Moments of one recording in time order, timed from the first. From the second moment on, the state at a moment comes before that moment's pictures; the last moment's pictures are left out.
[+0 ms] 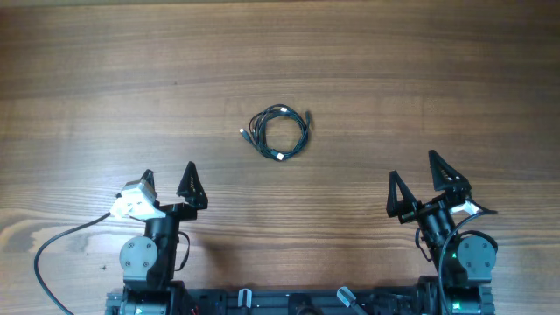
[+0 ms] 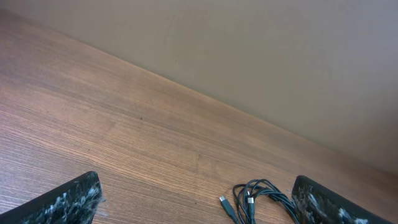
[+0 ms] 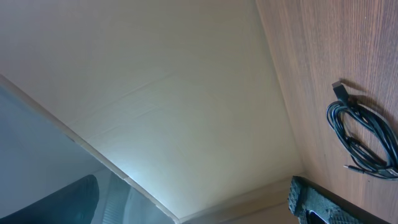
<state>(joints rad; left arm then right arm) -0.05 0.01 0.01 -0.07 -0.04 -0.43 -0.03 0.02 0.01 0.02 -0.29 2.06</state>
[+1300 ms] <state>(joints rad) -0.05 0.01 0.01 -0.07 -0.04 -0.43 -0.03 0.02 0.01 0.02 -0.29 2.06</state>
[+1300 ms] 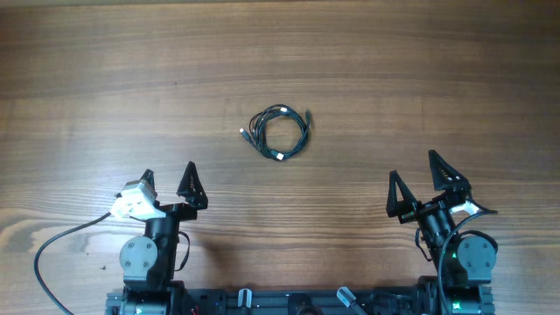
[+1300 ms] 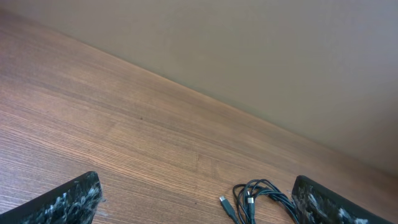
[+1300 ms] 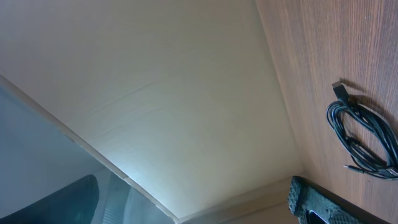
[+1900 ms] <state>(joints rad) -0.05 0.01 0.01 -0.07 -0.05 -0.43 -0.03 0.42 0.01 0.02 -0.31 0.79</state>
